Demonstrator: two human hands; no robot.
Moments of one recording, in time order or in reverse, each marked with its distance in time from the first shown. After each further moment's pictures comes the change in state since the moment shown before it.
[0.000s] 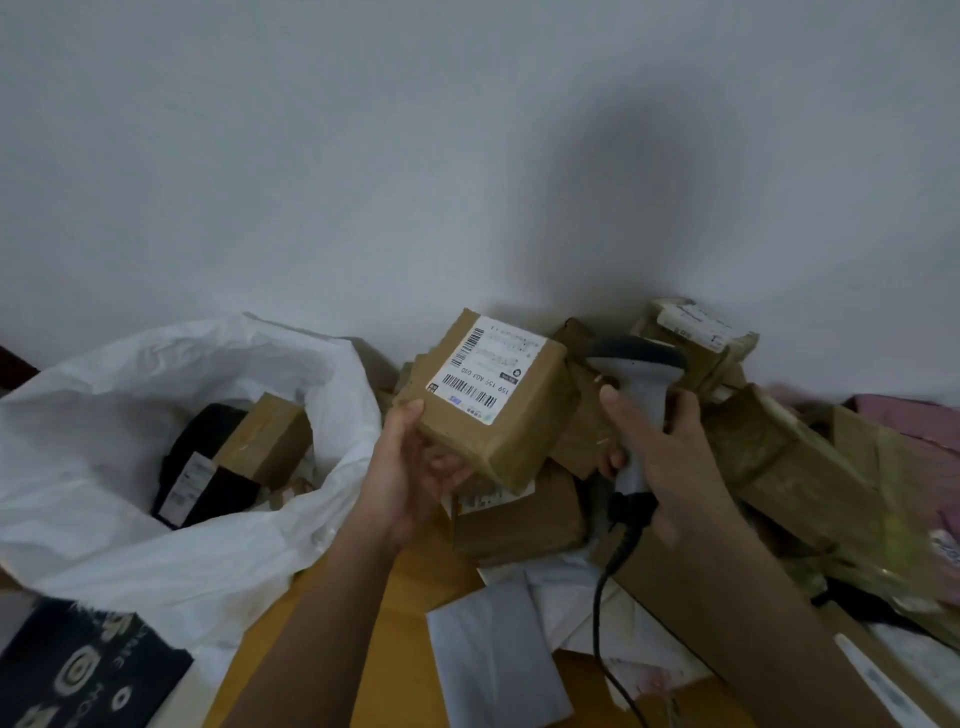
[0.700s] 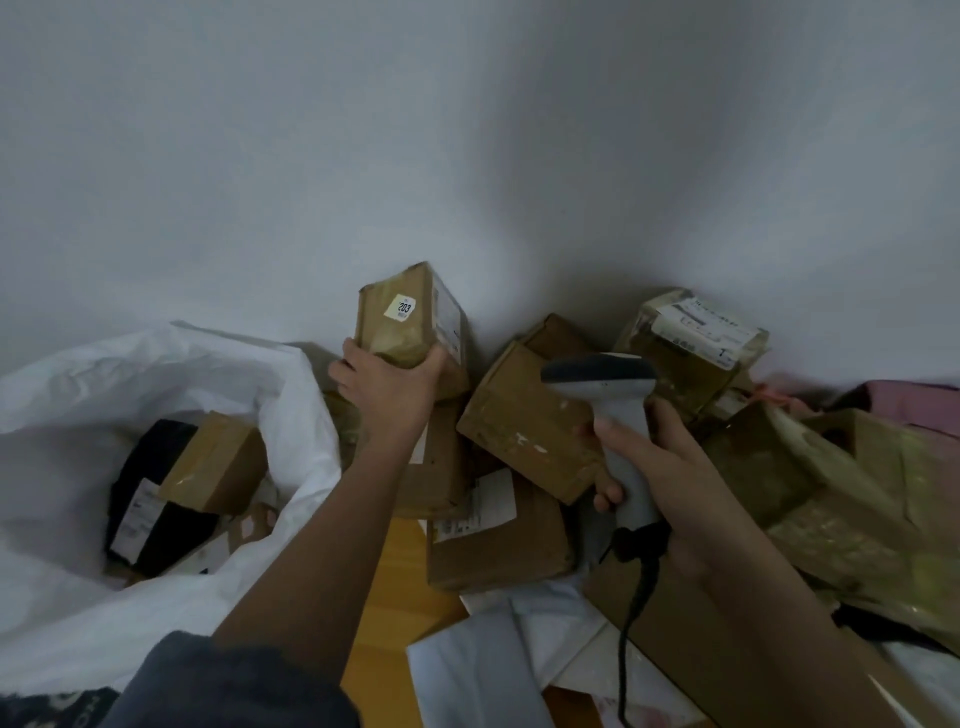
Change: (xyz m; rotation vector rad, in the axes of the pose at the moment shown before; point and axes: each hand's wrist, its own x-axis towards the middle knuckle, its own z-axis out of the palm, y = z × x) left_hand 0.161 0.009 0.035 0.979 0.725 0.299; right_hand 0.057 -0.001 -0.017 -0.001 -0.109 0.165
